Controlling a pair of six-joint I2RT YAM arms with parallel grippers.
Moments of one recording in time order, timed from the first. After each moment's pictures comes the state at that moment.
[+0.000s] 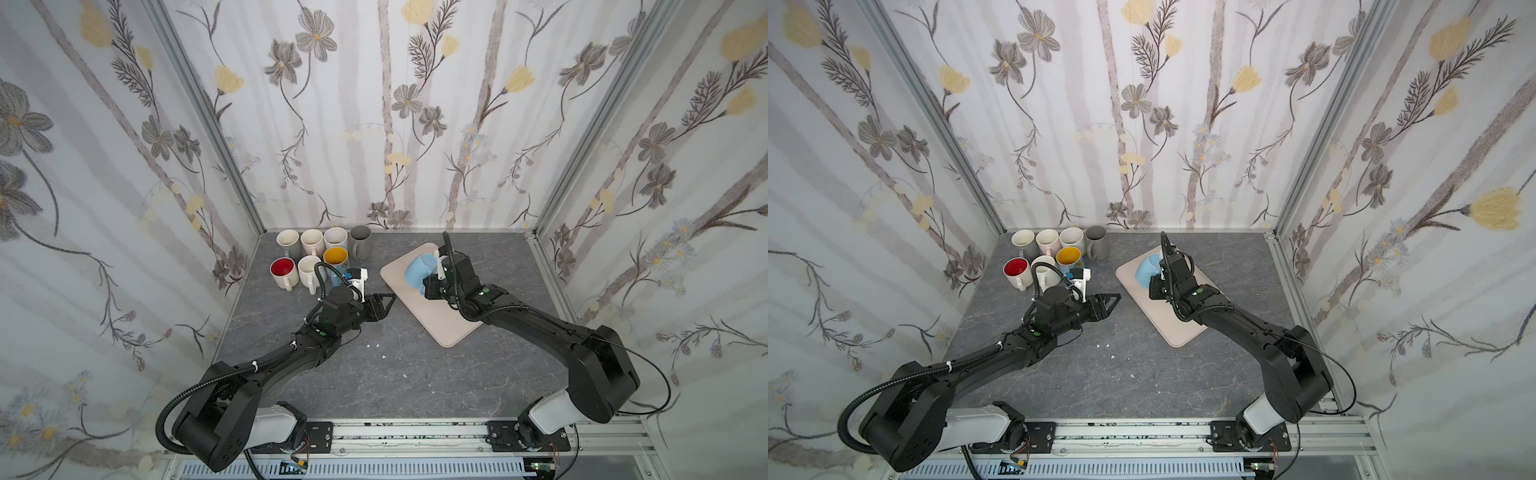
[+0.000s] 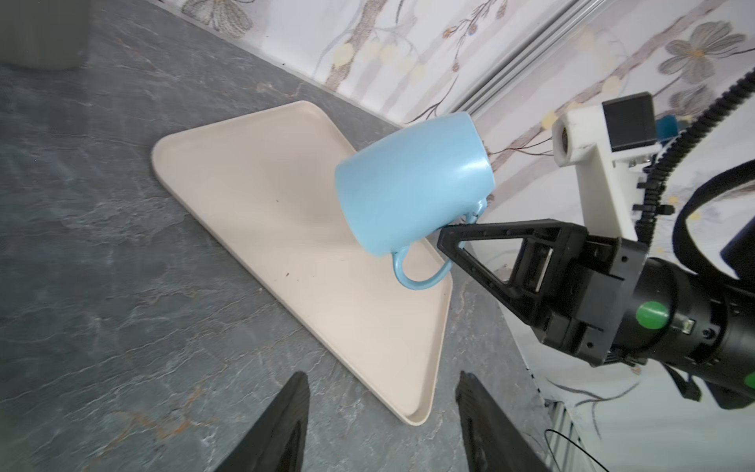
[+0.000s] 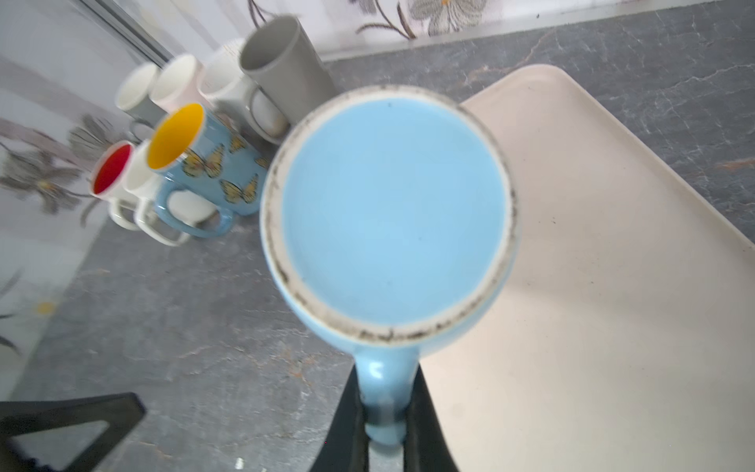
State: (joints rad) left arm -0.55 1.30 0.57 0.46 0.31 -0.75; right arm 0.61 1.51 1.05 -0.12 0.02 0.52
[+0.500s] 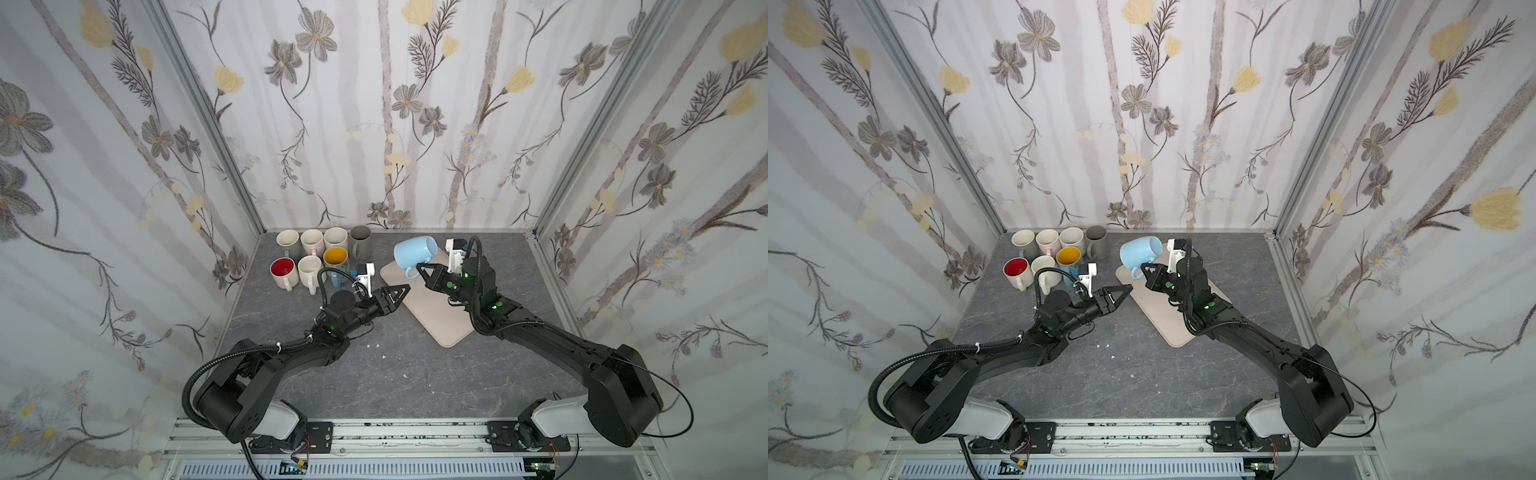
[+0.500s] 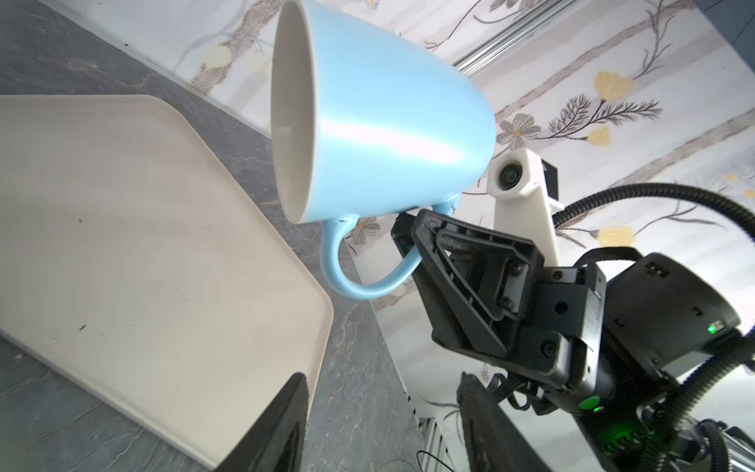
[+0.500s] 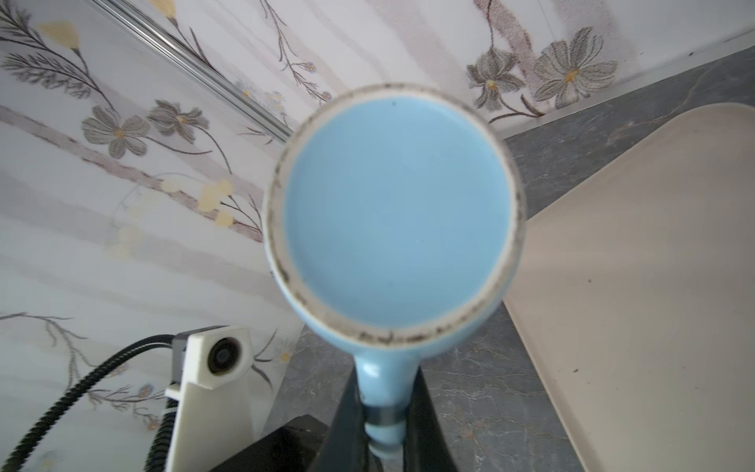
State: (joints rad) left arm -0.60 1.46 0.56 0.97 0.38 -1.07; right arm 0.60 1.40 0.90 0.31 -0.20 0.84
